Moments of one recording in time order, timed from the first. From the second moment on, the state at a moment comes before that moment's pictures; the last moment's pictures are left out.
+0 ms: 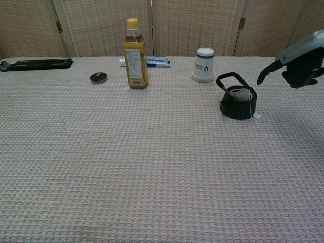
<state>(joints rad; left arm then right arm) -0.15 -1.10 -0.08 -1.59 1.32 1.34 0.04 1.28 -1.02 -0.23 -1.55 -0.53 0.32 -0.22</state>
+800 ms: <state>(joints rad) -0.15 -1.08 -0.09 -1.59 1.32 1.33 -0.02 1.27 -1.15 -0.23 -1.42 -0.64 0.31 -0.12</state>
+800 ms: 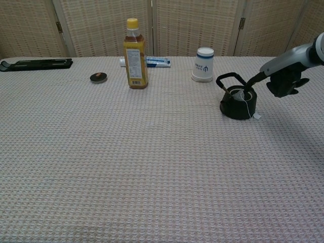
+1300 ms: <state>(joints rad) -0.15 -1.07 -0.09 -1.59 1.32 1.33 -0.03 1.27 -1.22 -0.23 -1.34 -0.68 0.28 -0.07</state>
